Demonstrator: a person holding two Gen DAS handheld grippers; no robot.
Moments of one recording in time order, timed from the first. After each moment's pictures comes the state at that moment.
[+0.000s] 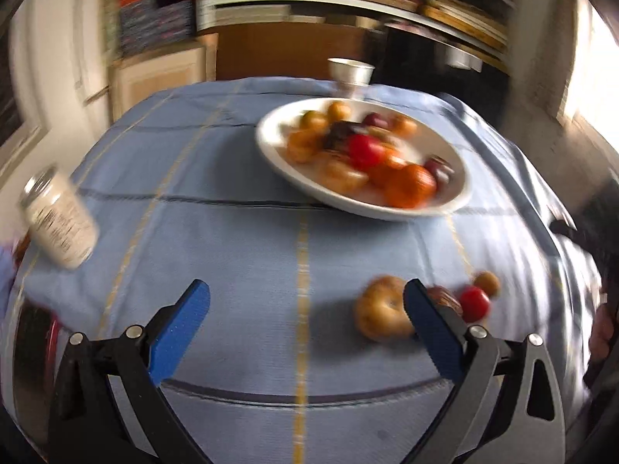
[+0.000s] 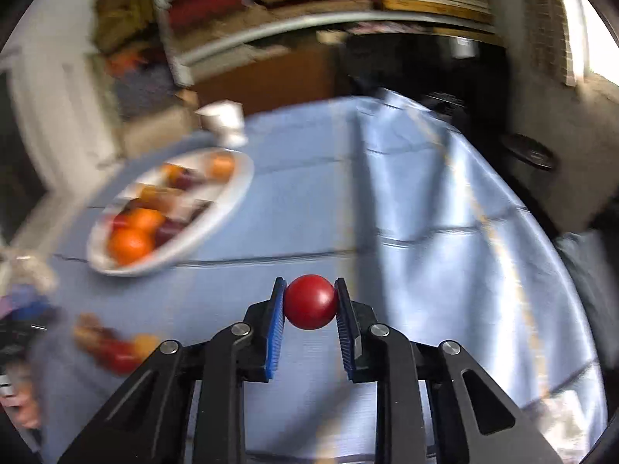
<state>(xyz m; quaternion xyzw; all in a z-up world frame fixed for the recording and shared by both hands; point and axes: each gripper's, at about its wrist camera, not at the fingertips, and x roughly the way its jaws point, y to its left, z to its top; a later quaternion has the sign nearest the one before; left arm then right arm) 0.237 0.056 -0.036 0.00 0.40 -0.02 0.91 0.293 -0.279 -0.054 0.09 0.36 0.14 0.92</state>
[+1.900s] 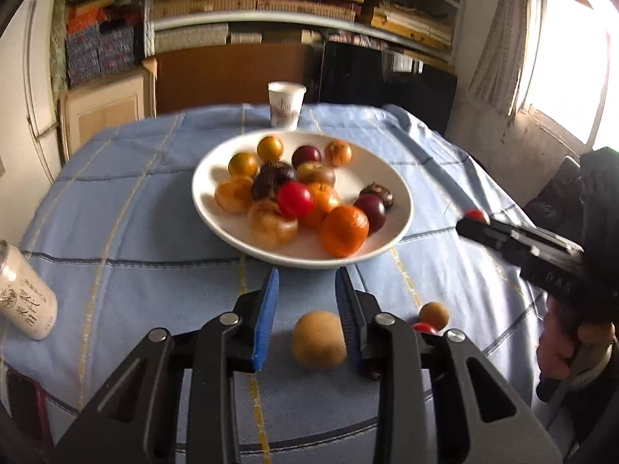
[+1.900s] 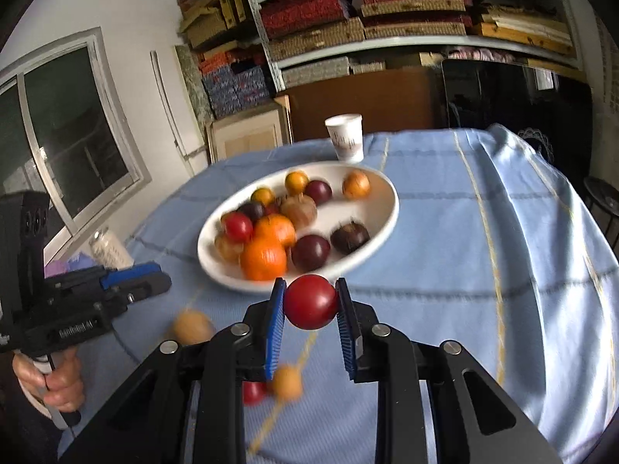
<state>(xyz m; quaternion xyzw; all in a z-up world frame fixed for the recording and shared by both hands) 0.270 0.050 -0.017 -0.02 0.39 -0.12 0.91 0.306 -0.200 -0.030 0.07 0.32 0.25 0.91</state>
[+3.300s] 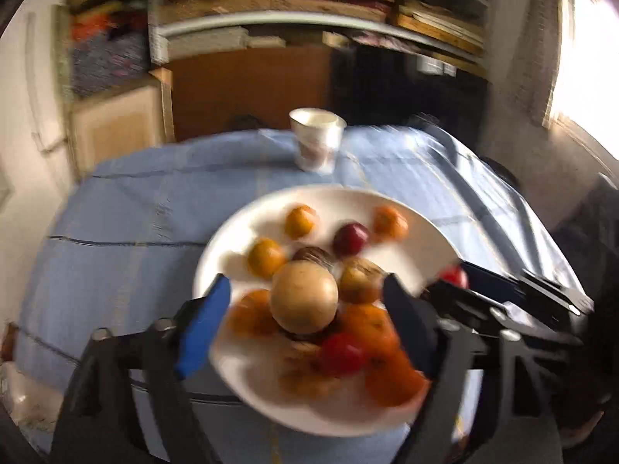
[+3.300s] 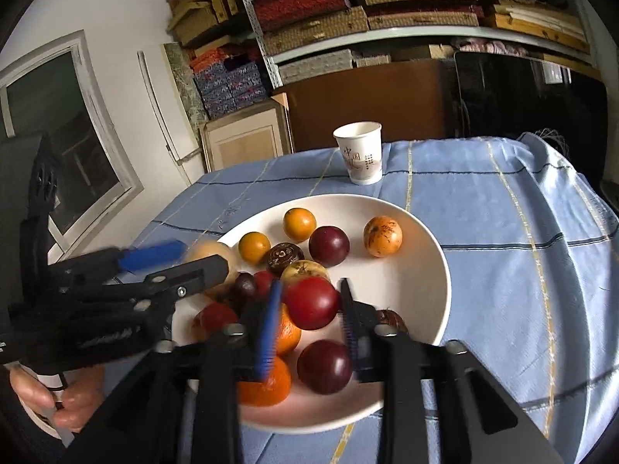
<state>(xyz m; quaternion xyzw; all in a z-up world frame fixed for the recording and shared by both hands) 0.399 0.044 0.011 0.01 0.37 -0.04 0.93 0.401 -0.151 -0.027 0.07 0.34 0.24 0.91</state>
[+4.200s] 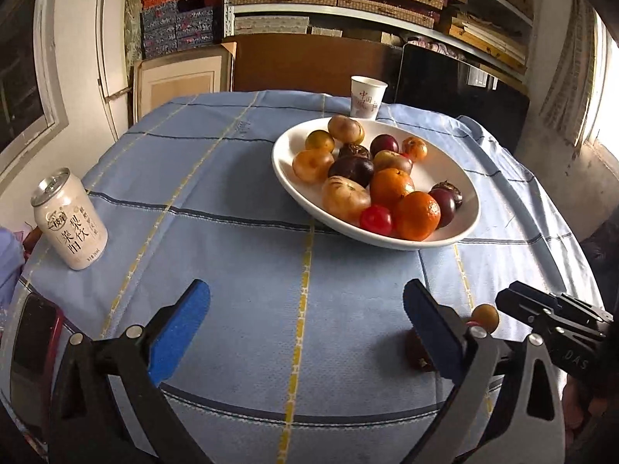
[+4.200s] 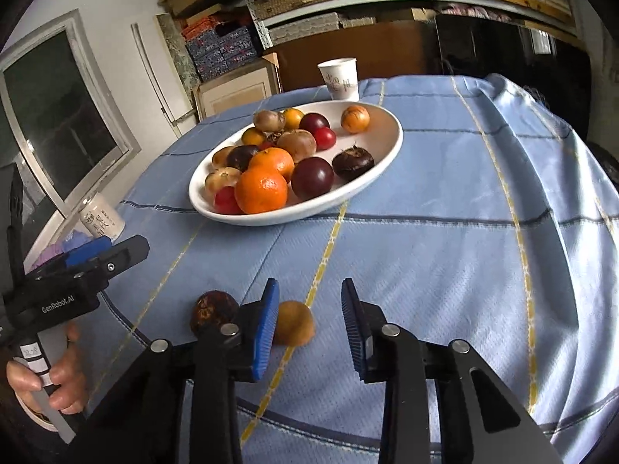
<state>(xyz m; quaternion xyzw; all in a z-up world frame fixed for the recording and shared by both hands) 0.248 0.062 -0.028 -0.05 0.39 0.04 0.92 0.287 -0.191 -0.069 0.06 0.41 0.23 0.88</state>
